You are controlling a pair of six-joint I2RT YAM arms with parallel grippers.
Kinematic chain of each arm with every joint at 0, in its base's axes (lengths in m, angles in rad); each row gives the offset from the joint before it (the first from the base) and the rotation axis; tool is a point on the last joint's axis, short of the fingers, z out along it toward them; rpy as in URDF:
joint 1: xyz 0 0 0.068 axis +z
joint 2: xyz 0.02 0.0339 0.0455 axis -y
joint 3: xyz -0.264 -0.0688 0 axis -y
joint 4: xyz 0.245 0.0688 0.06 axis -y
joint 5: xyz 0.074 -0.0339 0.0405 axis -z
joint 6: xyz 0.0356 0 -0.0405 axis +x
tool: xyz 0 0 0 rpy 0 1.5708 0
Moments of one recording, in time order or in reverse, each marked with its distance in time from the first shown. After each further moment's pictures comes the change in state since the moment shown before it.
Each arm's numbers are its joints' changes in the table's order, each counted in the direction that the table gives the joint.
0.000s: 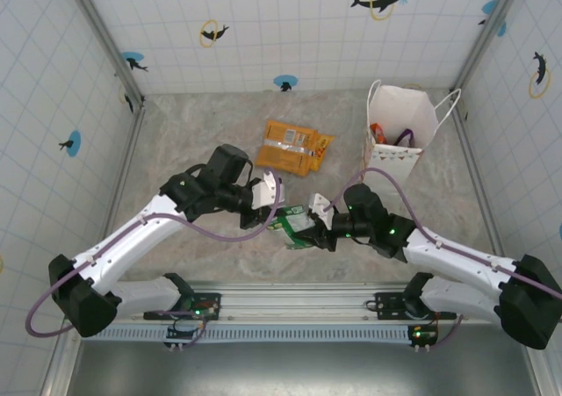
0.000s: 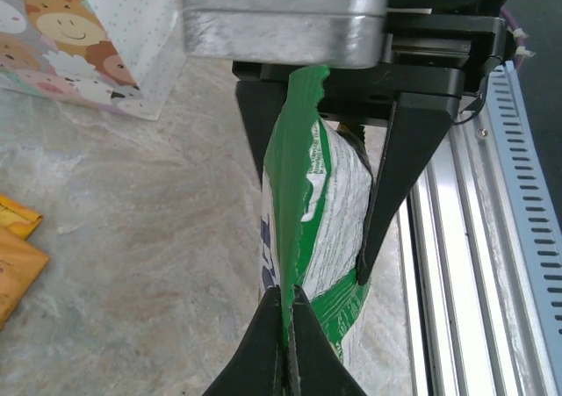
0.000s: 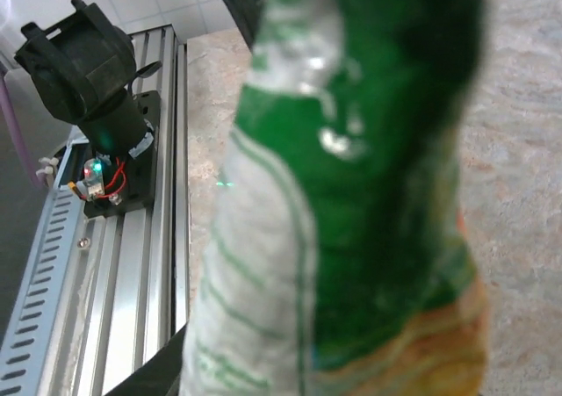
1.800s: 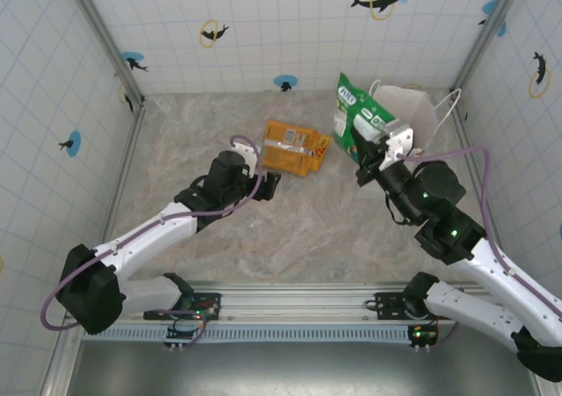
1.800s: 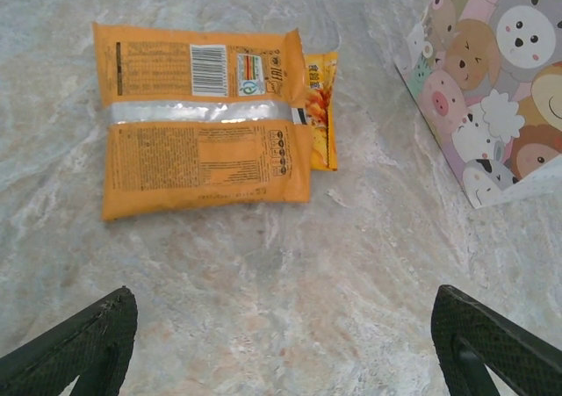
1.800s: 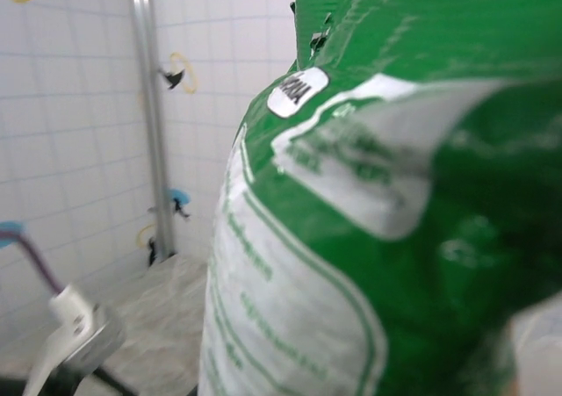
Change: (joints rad) left arm 0.067 -0.046 -0.274 0.596 -0.604 -0.861; right arm -0.062 0.244 0.429 -0.044 0.808 0.066
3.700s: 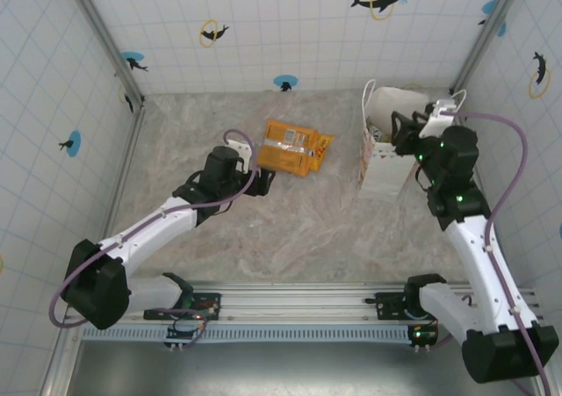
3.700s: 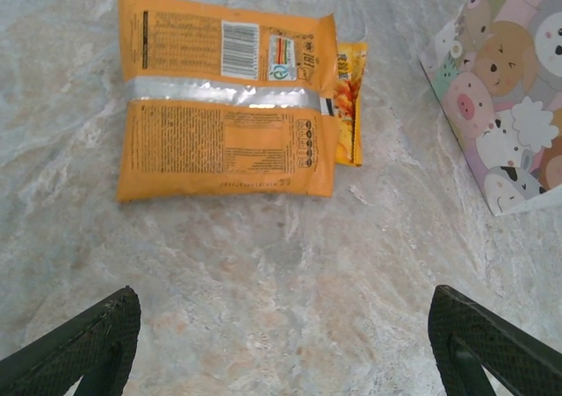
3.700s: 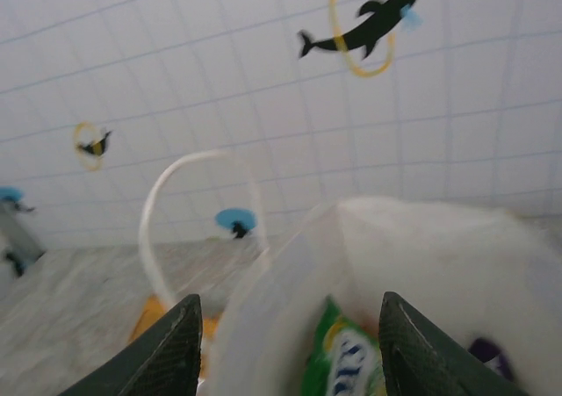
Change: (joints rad) left arm 0.097 -0.039 -0.002 0.001 0.082 -0.032; right arm -0.636 -0.100 -0.065 -0.120 -0.394 0.303
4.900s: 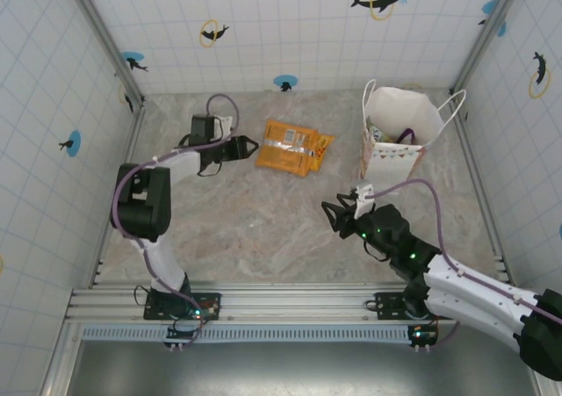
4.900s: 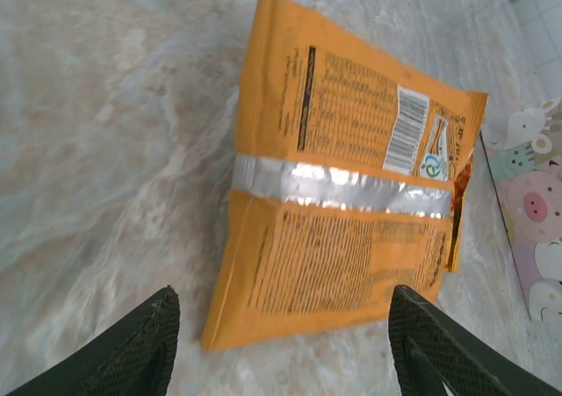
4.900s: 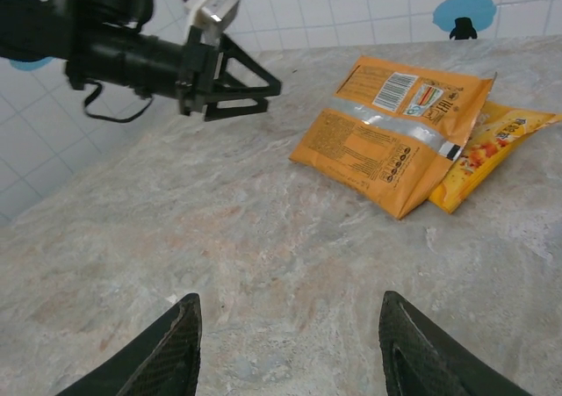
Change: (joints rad) left arm 0.386 -0.653 0.358 0.157 0.528 0.003; right arm 0.681 0.140 -0.623 0.369 0.218 0.108
